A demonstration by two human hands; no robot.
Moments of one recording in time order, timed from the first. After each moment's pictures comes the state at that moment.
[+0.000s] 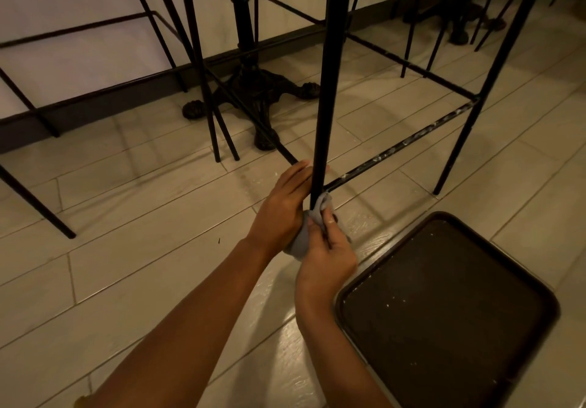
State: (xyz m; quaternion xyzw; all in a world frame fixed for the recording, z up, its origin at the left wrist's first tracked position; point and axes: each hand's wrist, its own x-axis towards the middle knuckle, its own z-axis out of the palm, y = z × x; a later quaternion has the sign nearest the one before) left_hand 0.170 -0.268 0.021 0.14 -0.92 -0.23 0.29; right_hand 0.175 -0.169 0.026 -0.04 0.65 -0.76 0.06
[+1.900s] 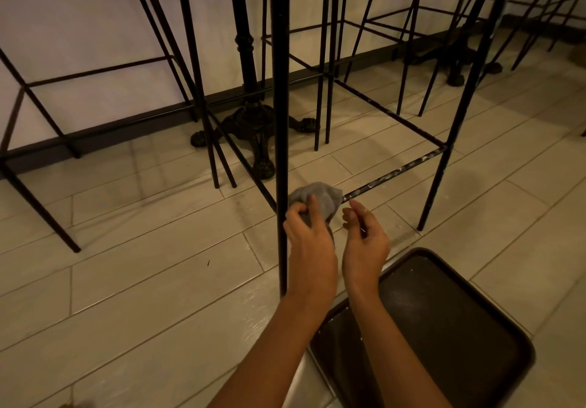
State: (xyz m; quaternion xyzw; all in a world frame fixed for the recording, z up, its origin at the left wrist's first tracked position) left_hand 0.115 -0.148 0.093 0.43 -0.84 -0.20 0.27; right_hand 0.054 -0.125 0.069 -0.17 0.69 -0.70 0.07
